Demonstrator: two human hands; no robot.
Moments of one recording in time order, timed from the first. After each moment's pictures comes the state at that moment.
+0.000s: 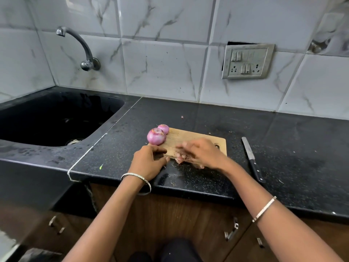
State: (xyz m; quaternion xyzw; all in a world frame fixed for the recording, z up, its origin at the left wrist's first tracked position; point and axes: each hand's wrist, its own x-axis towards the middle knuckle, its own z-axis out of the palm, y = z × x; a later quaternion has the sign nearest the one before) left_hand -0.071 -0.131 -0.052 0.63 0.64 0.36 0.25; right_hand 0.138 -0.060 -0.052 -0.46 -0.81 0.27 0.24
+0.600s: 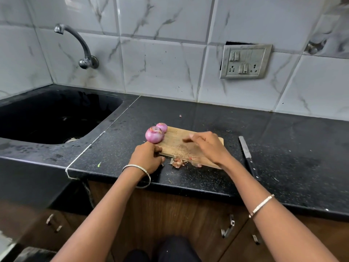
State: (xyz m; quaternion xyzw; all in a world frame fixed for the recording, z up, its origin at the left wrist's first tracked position) left_hand -0.072 -0.114 -0.054 0.67 0.68 0.26 0.19; right_hand 0.151 -0.064 -0.044 -0.50 -0.76 0.27 0.32
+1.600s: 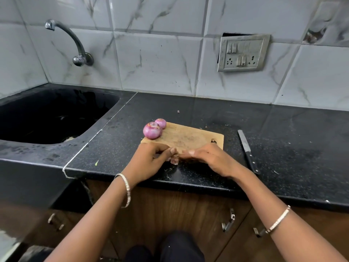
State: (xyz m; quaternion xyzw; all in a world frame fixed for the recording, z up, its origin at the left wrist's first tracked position) left_hand -0.070 -0.130 -0.059 0.77 0.48 0.38 0.19; right_hand 0.171 -0.097 -0.060 -0.42 -0.80 0.35 0.23
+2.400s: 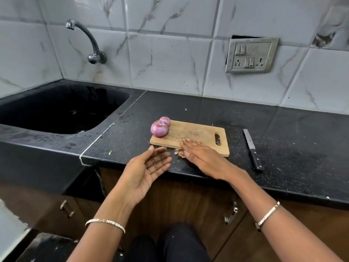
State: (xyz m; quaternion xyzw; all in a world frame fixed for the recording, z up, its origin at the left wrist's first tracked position) left_hand -0.076 -0.199 -0.060 0.22 0.39 0.59 0.67; right_hand 0.143 -0.111 -0.074 -0.43 -0.89 0.14 0.10
